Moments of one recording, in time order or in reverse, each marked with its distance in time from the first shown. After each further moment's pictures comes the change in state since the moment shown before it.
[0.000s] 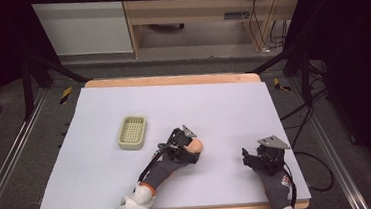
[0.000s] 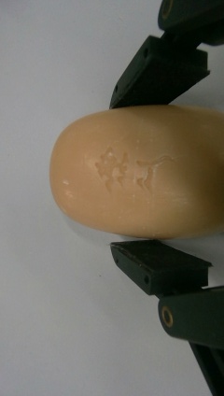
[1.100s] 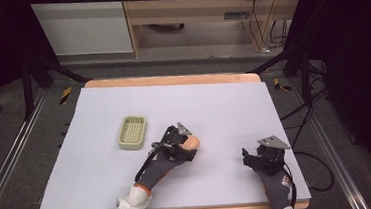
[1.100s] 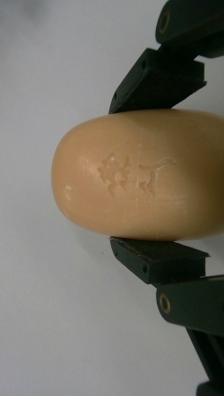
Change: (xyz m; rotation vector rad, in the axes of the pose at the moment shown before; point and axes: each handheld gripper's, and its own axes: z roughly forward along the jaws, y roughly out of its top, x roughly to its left) left arm 0.005 -0.001 -0.029 -0.064 0.001 -0.024; right arm 0.000 0.000 0.000 0.003 -0.004 -0.001
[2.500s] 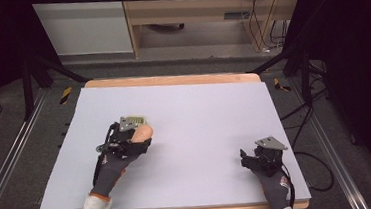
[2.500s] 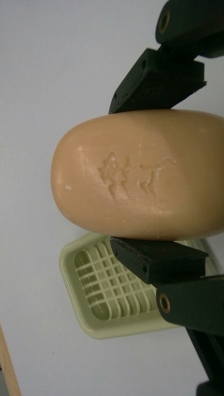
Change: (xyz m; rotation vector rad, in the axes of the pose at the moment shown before) left arm 0.080 -0.056 -0.093 -0.120 0.204 -0.187; right arm 0.006 0.000 0.000 0.004 0.004 -0.028
